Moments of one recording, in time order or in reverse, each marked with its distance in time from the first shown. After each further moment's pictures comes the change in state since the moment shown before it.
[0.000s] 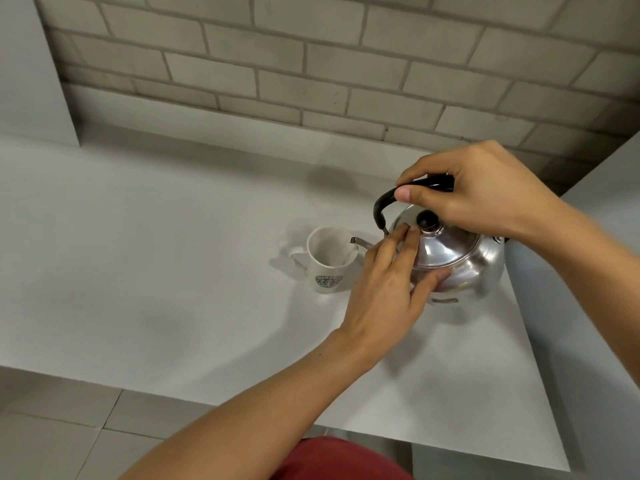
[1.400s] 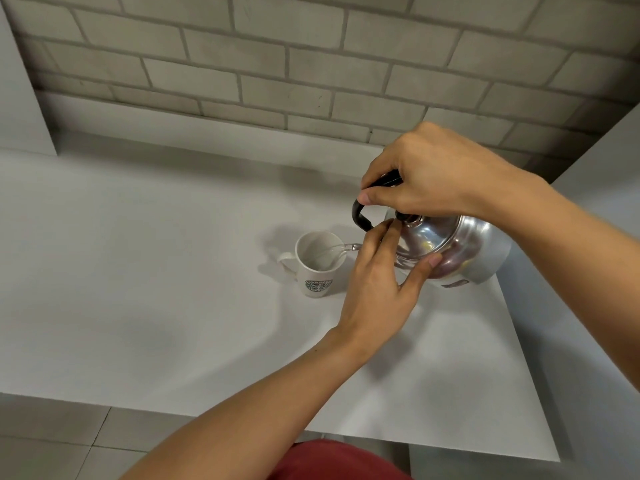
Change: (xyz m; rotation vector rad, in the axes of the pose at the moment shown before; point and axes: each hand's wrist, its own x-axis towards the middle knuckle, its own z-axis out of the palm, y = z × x) left_hand 0.014 -0.003 0.015 -0.361 0.134 -0.053; right_hand 0.034 -0.032 -0.010 -0.184 -0.190 -0.014
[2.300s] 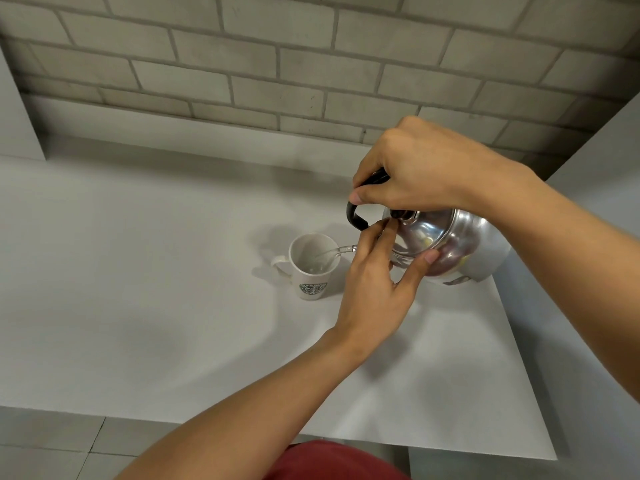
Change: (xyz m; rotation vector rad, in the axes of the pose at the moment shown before) left_hand 0.005 0.002 0.003 -0.087 0.023 -0.016; right_hand 0.007 -0.003 -0.007 -0.013 -0.044 -0.013
